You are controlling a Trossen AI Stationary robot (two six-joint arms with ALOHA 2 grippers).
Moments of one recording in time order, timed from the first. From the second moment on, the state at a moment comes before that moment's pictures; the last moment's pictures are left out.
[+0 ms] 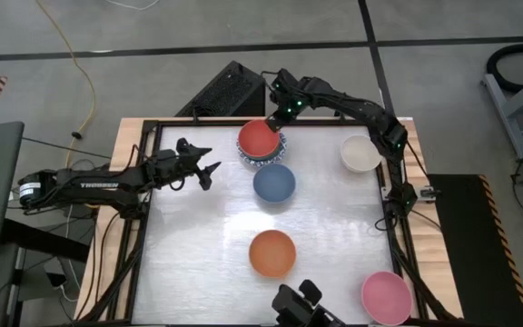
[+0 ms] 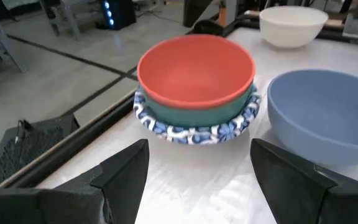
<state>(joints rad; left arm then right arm) 0.35 0.94 0.29 0.41 -0.28 -0.01 -0.66 2.04 1.88 -0.88 -0.18 0.16</state>
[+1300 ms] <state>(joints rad) 0.35 0.94 0.29 0.30 -0.25 -0.05 -0.61 2.00 1.86 -1.53 0.32 0.31</state>
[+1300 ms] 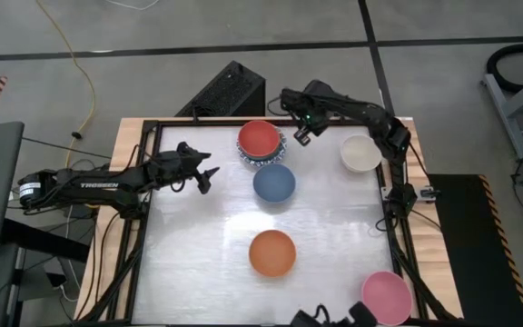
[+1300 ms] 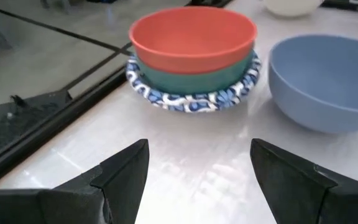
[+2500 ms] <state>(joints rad) 0.12 0.94 0.29 0.44 0.15 -0.17 -0.29 0.94 0.75 -0.57 0.26 0.32</state>
